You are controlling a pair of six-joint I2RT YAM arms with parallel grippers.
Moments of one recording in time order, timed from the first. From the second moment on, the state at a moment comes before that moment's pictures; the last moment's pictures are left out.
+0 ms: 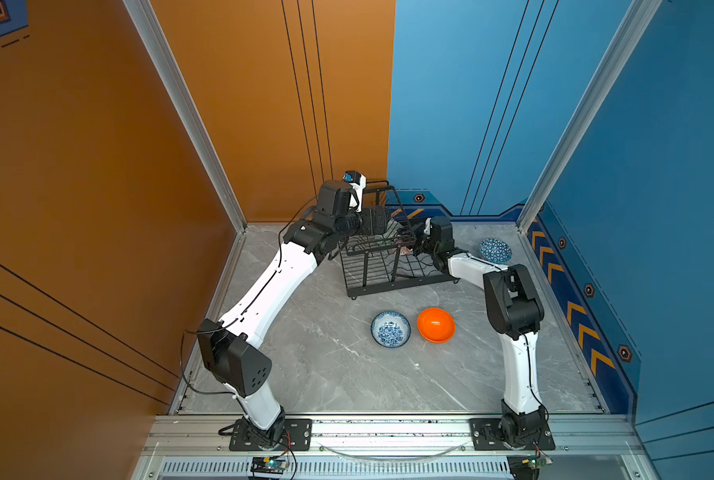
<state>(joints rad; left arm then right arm) -0.48 1.69 1.83 -0.56 0.12 -0.35 0.32 2.23 1.57 0.35 -0.38 1.39</state>
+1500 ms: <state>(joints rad) -0.46 1.67 1.77 -0.57 0.14 -0.37 0.37 2.34 1.60 0.56 -0.31 1.53</state>
